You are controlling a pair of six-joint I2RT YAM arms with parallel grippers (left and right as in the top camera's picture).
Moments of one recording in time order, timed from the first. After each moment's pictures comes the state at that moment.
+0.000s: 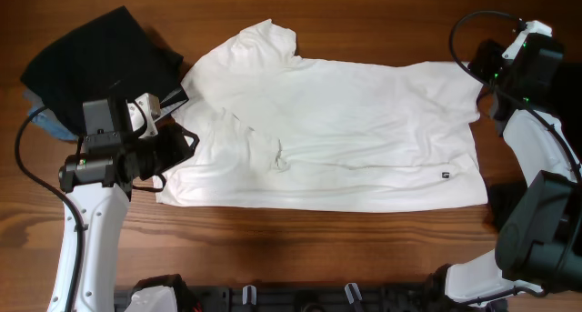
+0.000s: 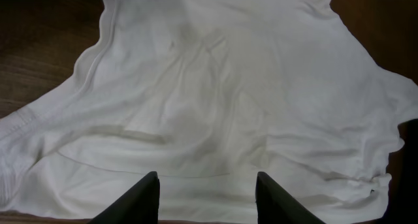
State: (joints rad) left arm 0.14 1.21 0.91 -0.80 0.40 -0.35; right arm -0.30 1.72 1.07 0.09 -0.07 0.20
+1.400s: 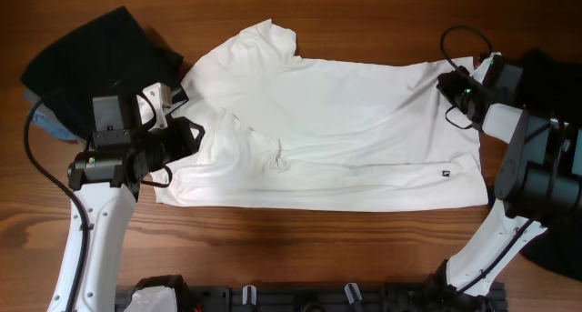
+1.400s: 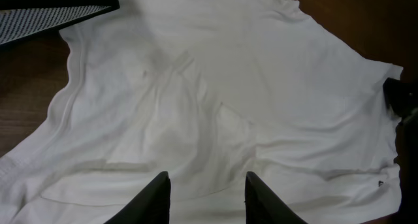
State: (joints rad) left arm 0.07 1.21 0.91 -0.70 0.40 -0.30; right arm -0.31 2.10 1.10 0.21 -0.42 0.53
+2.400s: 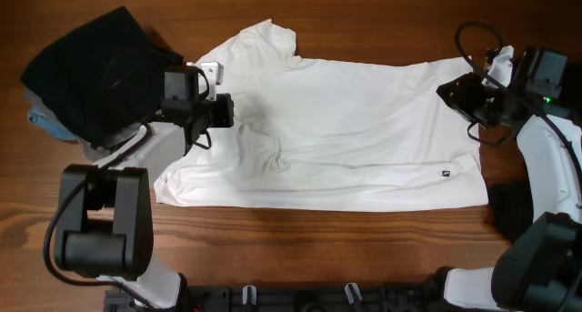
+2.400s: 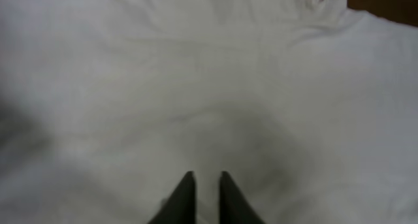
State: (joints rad) left arm -0.10 1.79 0.92 -0.02 0.30 -0.17; right arm -0.30 1.57 1.13 -0.62 -0.56 0.24
